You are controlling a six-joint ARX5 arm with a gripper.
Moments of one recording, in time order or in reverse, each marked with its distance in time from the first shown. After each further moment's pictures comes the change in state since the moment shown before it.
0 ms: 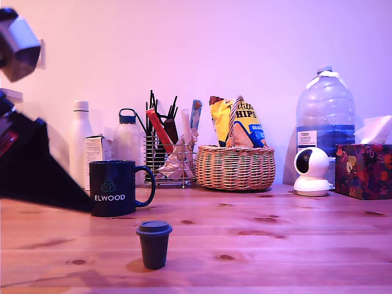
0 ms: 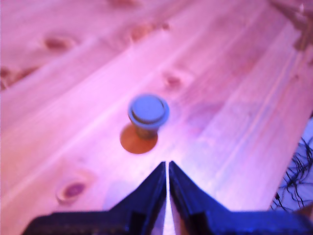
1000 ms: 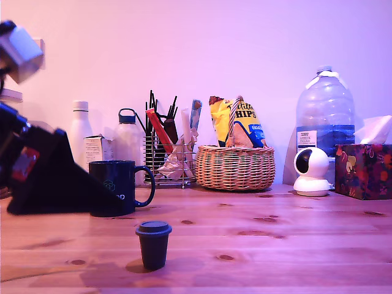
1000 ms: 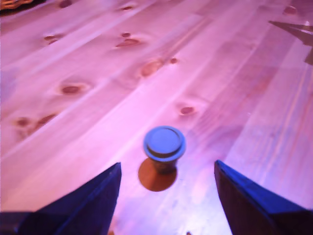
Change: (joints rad) arm 0.000 0.179 -0.081 0.407 0.026 0.086
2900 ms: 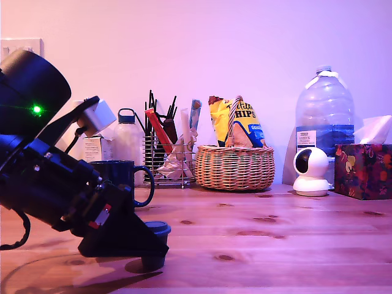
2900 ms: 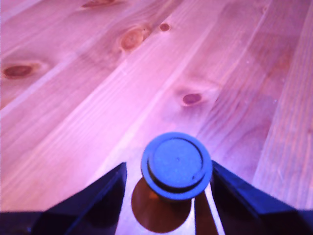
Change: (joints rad) arm -0.001 0.445 0.208 0.100 0.048 0.043
